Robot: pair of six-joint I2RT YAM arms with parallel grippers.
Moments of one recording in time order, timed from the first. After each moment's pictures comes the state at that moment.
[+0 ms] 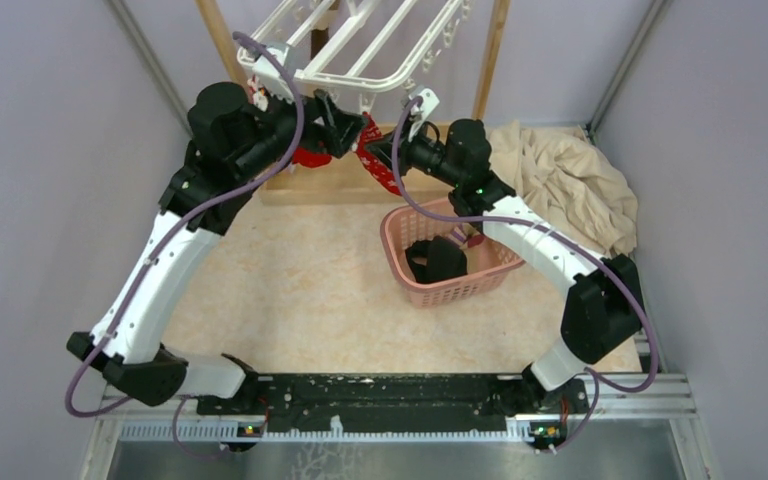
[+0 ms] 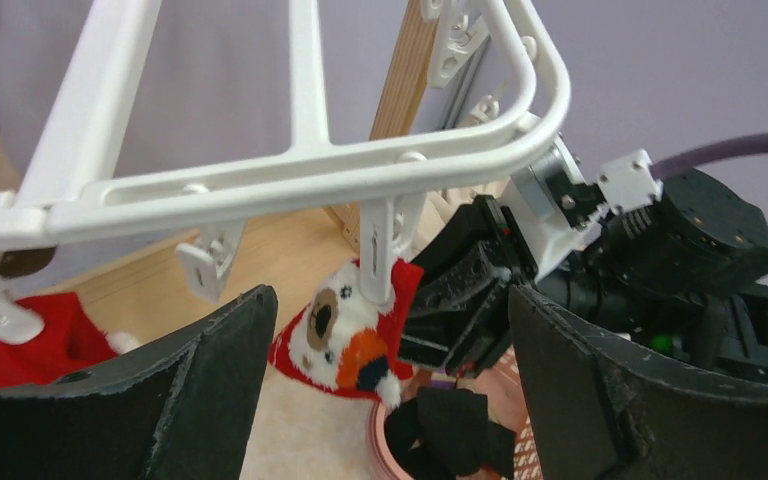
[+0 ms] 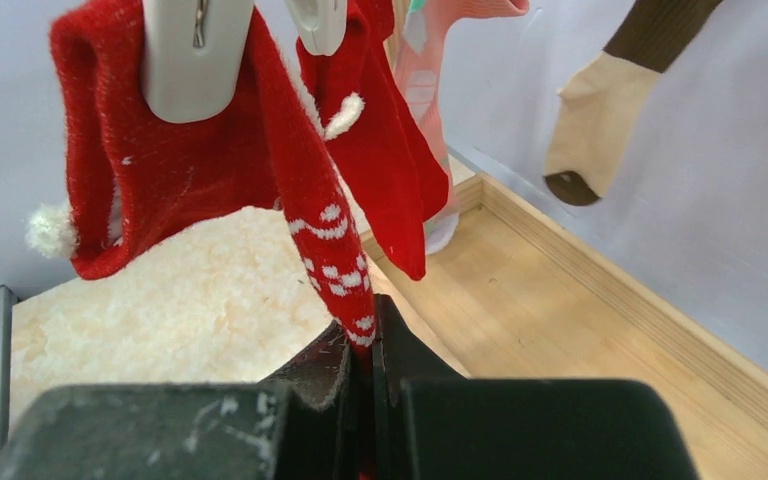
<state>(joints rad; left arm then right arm) -0.57 1.39 1.76 -0.37 0.14 -0.22 0.57 1.56 1.31 0.34 -0.45 0.10</state>
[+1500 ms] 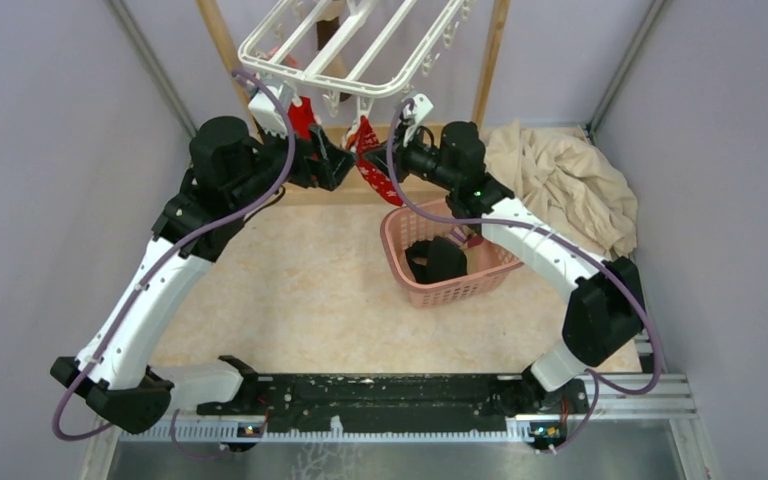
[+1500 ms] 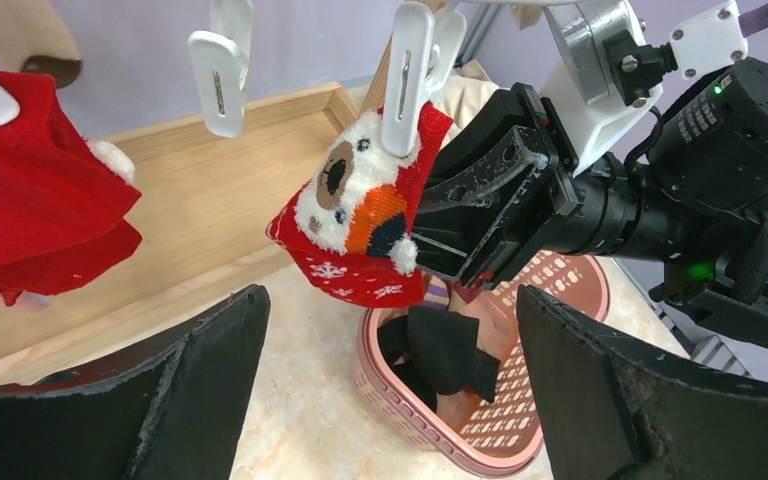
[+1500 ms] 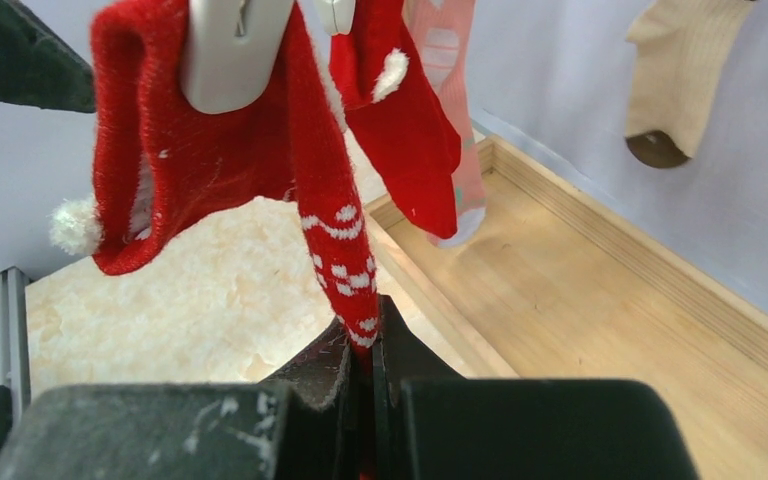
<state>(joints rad) -0.57 1.21 1.53 -0.45 0.10 -0.30 0.60 1.55 1.32 0.25 -0.42 0.10</state>
